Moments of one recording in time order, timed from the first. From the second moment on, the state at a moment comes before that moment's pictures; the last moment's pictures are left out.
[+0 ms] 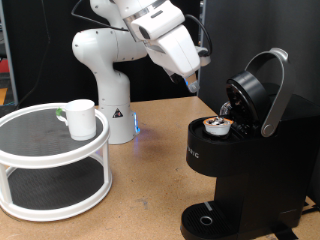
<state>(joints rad) 0.13 -0.28 -0.17 -2.32 0.54 2.13 -1.10</state>
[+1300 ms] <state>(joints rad) 0.12 -0.28 -0.22 -2.19 0.64 1.99 -1.10</state>
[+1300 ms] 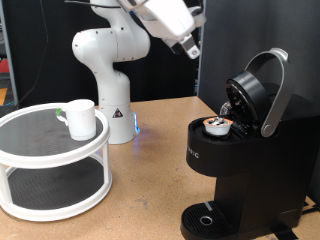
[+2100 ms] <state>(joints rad) 0.18 -0.22 -0.06 -2.14 0.65 2.12 -0.92</state>
